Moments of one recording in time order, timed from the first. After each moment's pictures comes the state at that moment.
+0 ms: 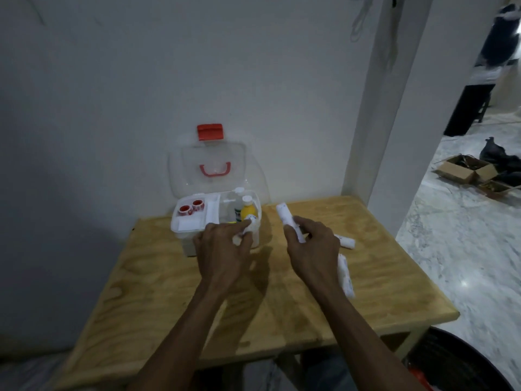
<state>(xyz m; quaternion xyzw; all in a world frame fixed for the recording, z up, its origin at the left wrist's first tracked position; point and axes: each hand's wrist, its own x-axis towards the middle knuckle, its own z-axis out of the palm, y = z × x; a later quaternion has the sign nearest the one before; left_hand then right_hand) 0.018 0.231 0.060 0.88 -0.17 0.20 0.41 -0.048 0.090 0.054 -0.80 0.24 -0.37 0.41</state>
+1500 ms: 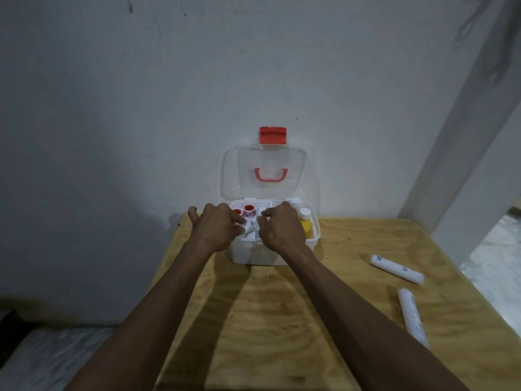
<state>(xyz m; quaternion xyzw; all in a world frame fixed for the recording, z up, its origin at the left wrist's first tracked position) 0.151 0.321 0.080 0.97 -0.17 0.07 0.15 0.107 0.180 0.068 -0.94 0.12 -0.20 0.24</state>
